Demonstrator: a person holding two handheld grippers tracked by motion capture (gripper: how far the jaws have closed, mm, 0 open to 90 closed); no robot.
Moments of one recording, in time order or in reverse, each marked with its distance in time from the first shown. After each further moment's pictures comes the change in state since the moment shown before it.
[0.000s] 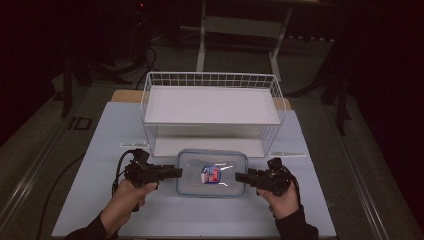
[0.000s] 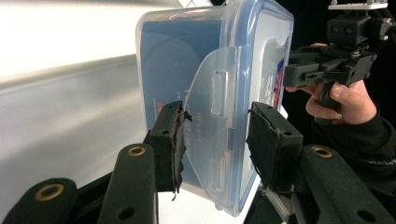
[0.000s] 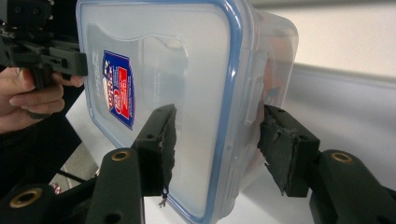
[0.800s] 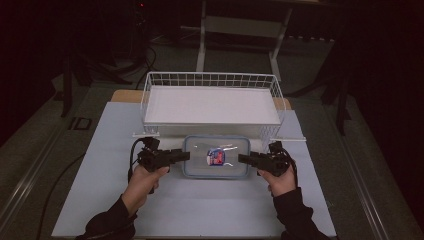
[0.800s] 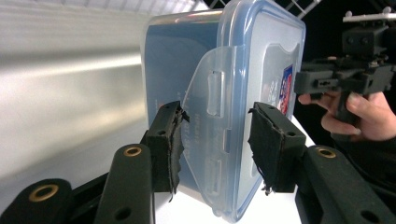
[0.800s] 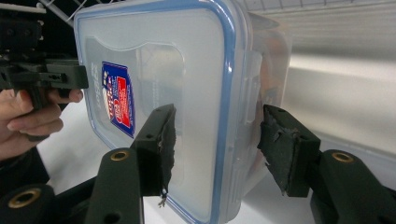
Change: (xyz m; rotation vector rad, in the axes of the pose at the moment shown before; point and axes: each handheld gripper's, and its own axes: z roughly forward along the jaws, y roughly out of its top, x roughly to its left) left arm 0.029 0.025 0.036 -0.106 0.061 0.029; right arm -0.040 0.033 0.016 -0.061 -0.039 -0.003
